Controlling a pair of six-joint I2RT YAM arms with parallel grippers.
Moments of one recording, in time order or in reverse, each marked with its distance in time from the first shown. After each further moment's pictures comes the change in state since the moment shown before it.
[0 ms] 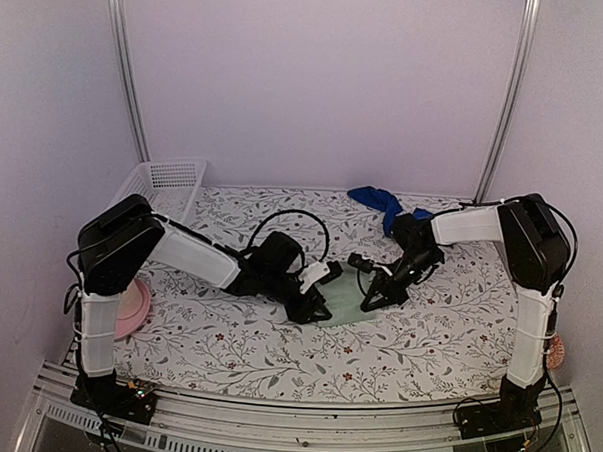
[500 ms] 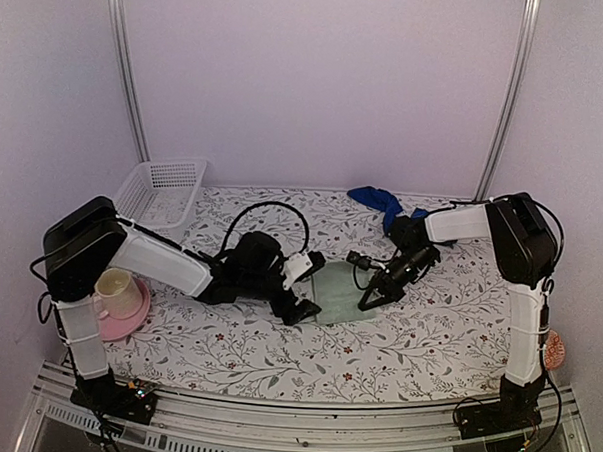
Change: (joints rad) left arm -0.019 -0.195 -0.214 0.167 -0.225 0.045; right arm -0.017 0.100 0.089 -0.069 -0.056 0.052
